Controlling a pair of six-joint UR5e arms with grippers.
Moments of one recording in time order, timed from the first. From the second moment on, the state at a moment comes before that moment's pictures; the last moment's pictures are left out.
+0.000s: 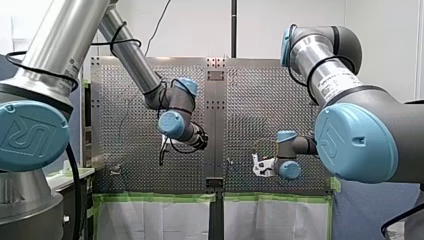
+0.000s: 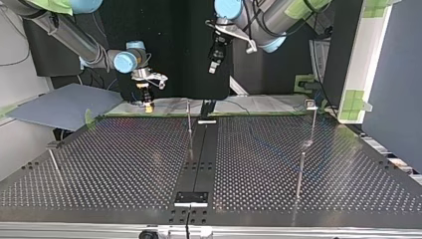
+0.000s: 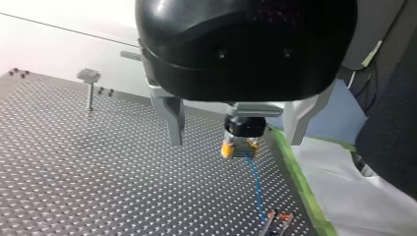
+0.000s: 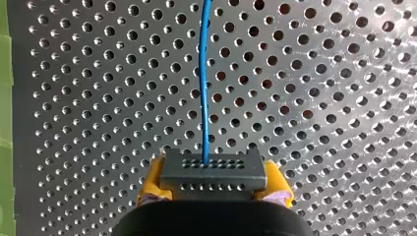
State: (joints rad) left arm -0.69 -1.91 -2.09 -2.57 -1.90 -1.66; right arm 1.90 -0.64 1.63 -0.89 1.42 1.41
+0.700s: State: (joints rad) left arm -0.67 -1.71 -2.29 -2.43 -1.89 -1.75; right arm 1.92 -0.64 1.63 -0.87 1.43 1.41
